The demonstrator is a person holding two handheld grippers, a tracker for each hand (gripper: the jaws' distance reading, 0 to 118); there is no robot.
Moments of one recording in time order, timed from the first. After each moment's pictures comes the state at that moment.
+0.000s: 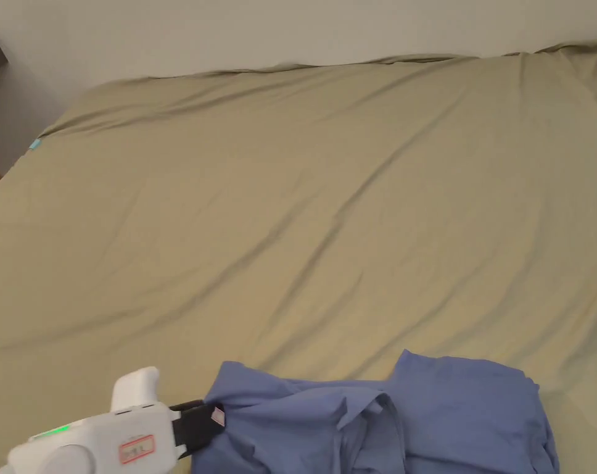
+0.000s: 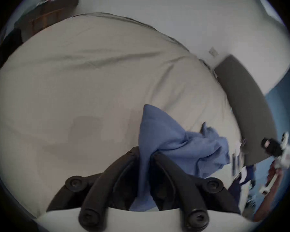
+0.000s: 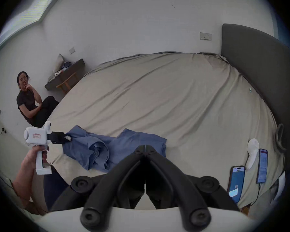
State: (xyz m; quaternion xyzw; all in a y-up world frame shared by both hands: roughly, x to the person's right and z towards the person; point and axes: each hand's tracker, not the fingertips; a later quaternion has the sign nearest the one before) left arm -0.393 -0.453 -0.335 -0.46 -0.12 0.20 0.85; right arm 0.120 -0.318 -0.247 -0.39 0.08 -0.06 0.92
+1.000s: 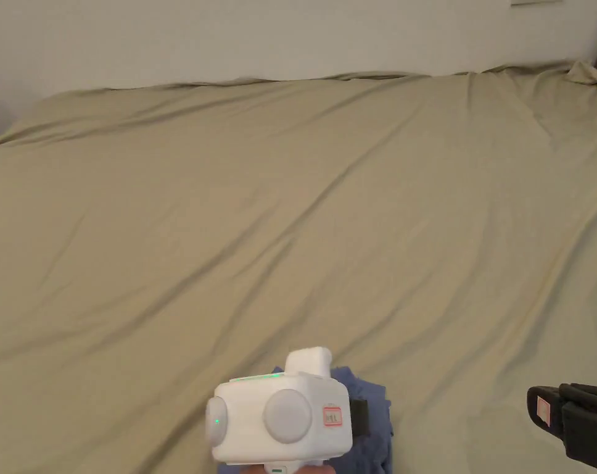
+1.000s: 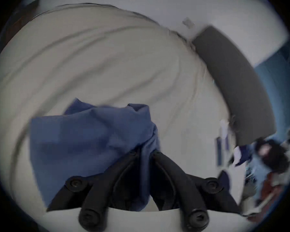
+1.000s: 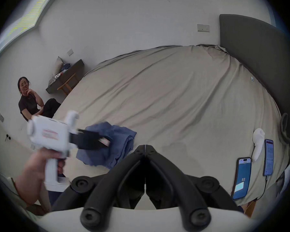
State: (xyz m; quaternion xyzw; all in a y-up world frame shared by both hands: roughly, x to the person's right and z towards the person) left arm -0.138 -0.468 -0.372 -0.56 -0.22 0.08 0.80; right arm 0.130 -0.333 -0.242 -0.40 0.08 -0.09 0.91
